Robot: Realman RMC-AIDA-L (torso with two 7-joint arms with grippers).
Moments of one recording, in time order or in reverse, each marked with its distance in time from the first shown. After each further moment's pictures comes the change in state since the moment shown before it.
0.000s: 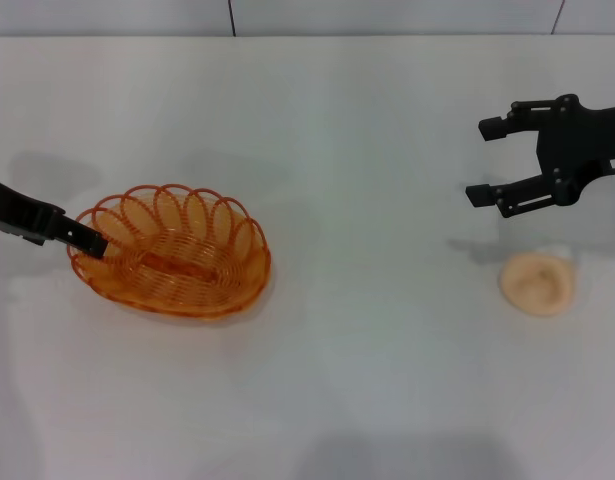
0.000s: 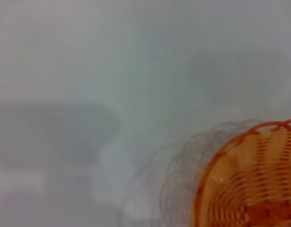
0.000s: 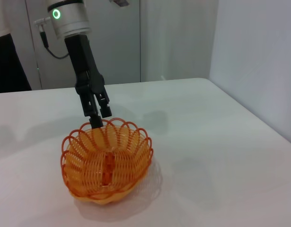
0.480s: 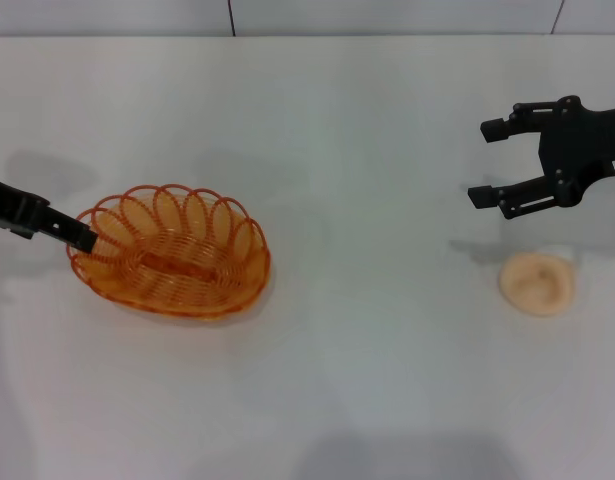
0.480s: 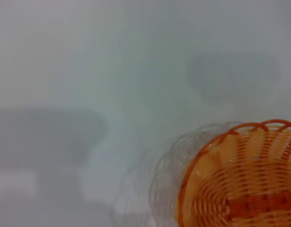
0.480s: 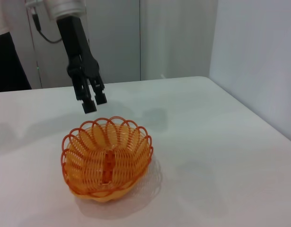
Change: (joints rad) left arm 0.008 0.015 -0.013 0.089 -0.027 0.100 -0.013; right arm -0.002 -0.004 -0.002 0.001 0.000 -0.002 0.002
